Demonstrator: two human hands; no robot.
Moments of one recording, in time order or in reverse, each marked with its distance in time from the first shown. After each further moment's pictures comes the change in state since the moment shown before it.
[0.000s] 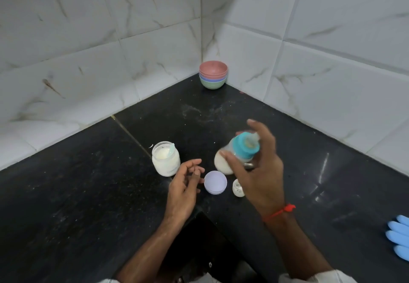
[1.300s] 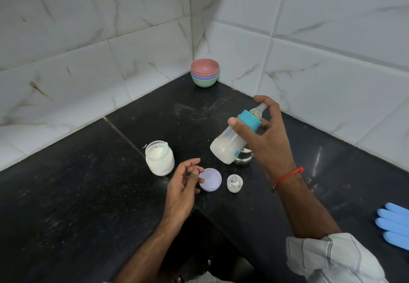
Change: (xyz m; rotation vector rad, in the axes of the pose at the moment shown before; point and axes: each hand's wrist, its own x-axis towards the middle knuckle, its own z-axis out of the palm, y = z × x) left_hand -0.008 0.005 0.007 -0.005 -0.038 -0.020; right_hand 0.056 -0.011 -0.023 0.185 -0.074 0.380
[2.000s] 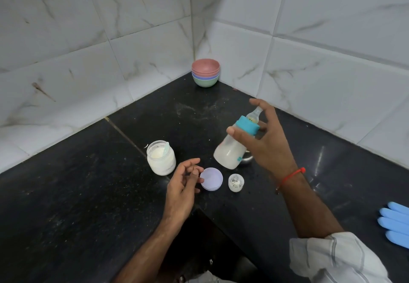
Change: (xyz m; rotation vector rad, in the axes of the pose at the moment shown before) left_hand -0.001 -0.001 -0.004 0.015 0.008 0.004; right_hand 0.001 0.010 -0.005 -0.026 -0.114 0.010
